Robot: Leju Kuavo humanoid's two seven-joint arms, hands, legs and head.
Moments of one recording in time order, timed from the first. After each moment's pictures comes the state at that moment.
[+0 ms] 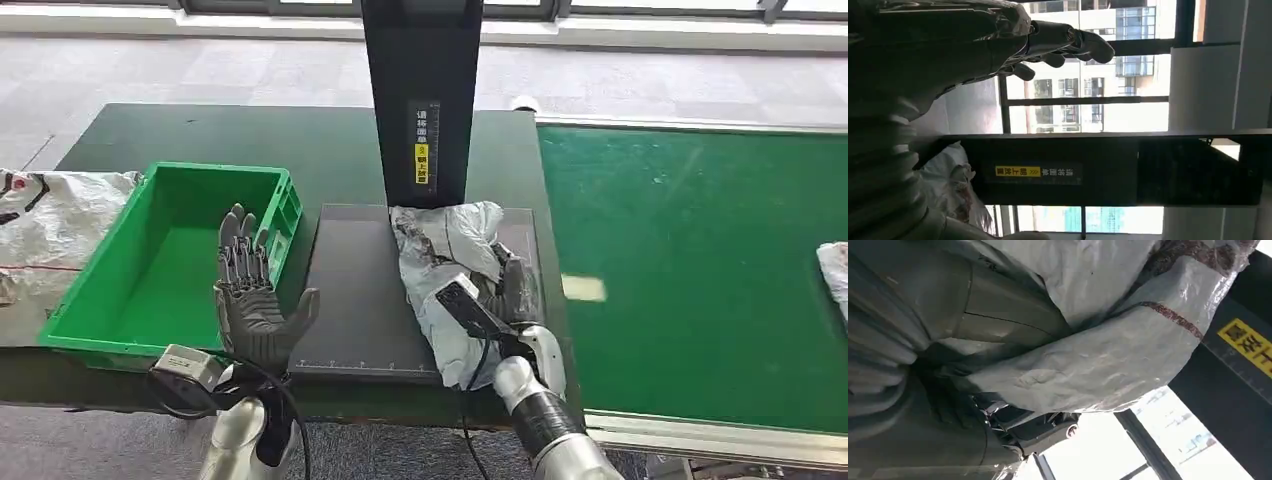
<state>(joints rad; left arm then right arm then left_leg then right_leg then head) -0.07 -0.31 -0.15 -1.52 -0.08 0.13 -0.70 -0.46 0.33 0.01 -0.54 0.87 -0.54 -0.49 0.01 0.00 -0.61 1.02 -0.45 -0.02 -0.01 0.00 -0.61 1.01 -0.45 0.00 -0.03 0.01</state>
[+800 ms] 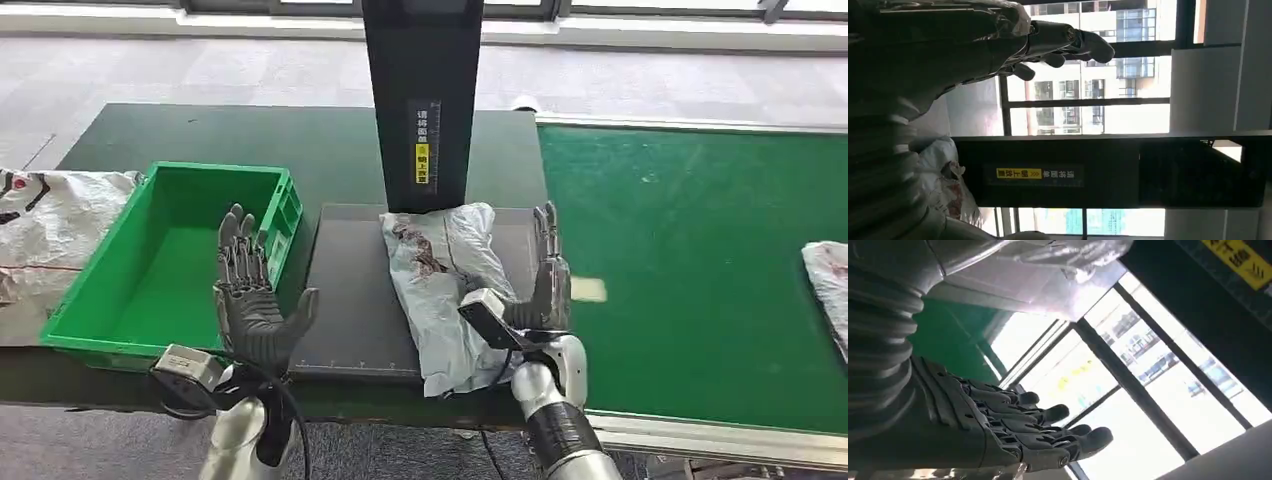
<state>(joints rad) -0.07 -0.31 -0.15 -1.52 -0.08 0.14 -0.70 -0.36 0.33 -0.09 -0.76 0.88 -0.70 -0.69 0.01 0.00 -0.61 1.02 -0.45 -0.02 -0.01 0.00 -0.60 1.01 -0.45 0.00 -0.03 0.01</state>
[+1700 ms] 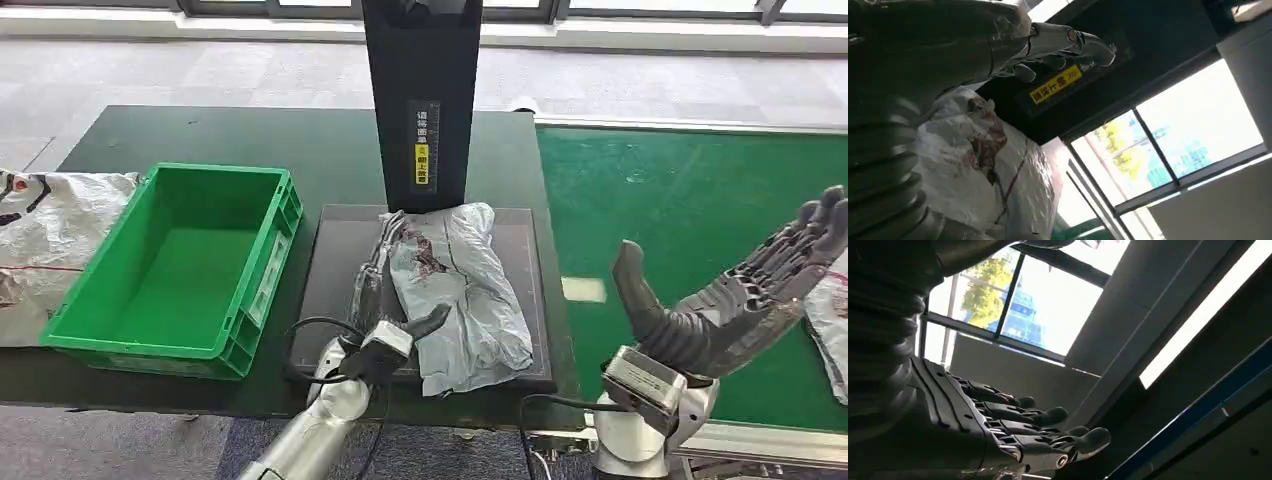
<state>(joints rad) -0.38 -0.36 -0.42 -0.92 -0.45 0.48 -0.65 -0.10 0.33 0.01 -1.72 0.67 -0.70 -0.70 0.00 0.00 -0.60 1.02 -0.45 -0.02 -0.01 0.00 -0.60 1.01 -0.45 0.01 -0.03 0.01</state>
